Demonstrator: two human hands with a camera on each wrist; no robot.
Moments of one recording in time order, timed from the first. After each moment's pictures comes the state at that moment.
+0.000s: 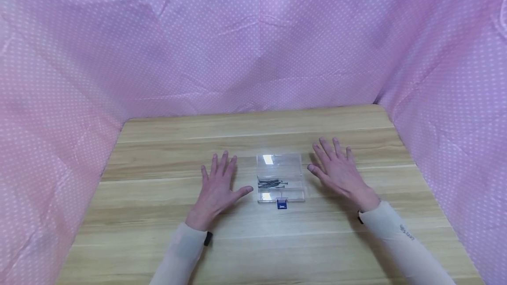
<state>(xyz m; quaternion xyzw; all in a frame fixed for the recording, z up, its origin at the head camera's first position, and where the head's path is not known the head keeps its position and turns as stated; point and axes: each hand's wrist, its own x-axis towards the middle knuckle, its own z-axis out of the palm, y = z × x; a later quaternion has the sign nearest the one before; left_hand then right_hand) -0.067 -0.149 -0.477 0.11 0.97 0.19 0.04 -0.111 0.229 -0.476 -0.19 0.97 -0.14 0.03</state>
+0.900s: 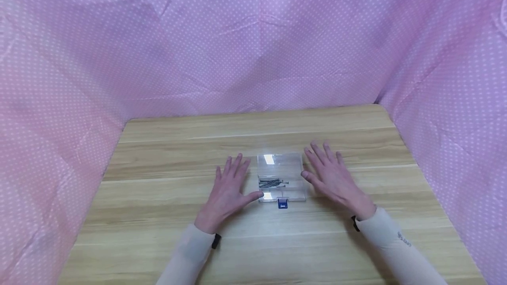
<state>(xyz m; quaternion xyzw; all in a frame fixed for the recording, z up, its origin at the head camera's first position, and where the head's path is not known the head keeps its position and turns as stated) -0.058 -0.126 -0.477 0.17 0.96 0.21 0.01 -0.094 0.208 -0.473 -0.23 0.96 -0.17 0.00</state>
